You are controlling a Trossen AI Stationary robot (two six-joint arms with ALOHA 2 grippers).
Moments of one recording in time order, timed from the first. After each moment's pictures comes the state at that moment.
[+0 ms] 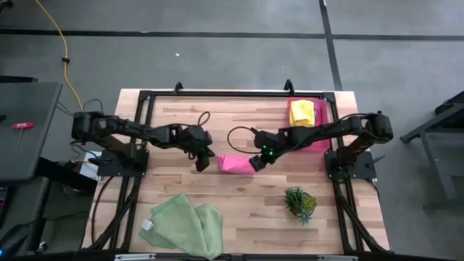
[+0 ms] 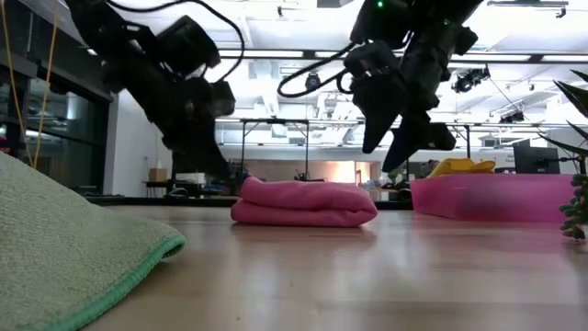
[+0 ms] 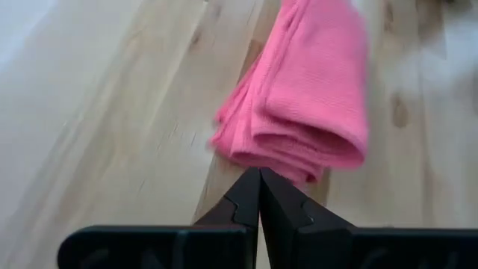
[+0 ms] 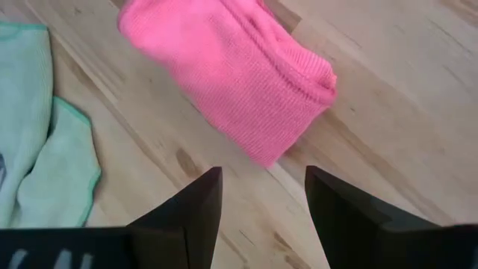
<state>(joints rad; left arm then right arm) 0.27 1.46 0.59 0.04 0.15 -0.26 -0.04 1.57 0.97 -0.44 -0.20 0.94</state>
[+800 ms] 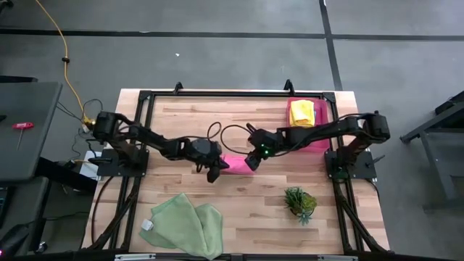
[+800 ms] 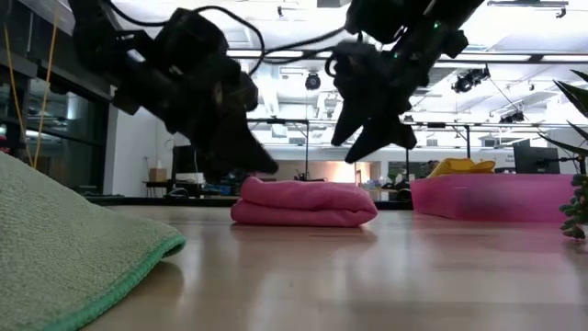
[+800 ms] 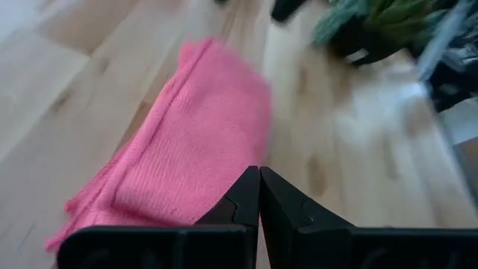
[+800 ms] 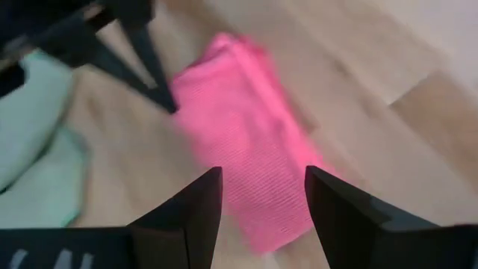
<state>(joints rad) 0.12 1.68 0.59 0.53 0.13 -0.44 -0.04 1.60 0.97 -0.26 -0.07 0.70</state>
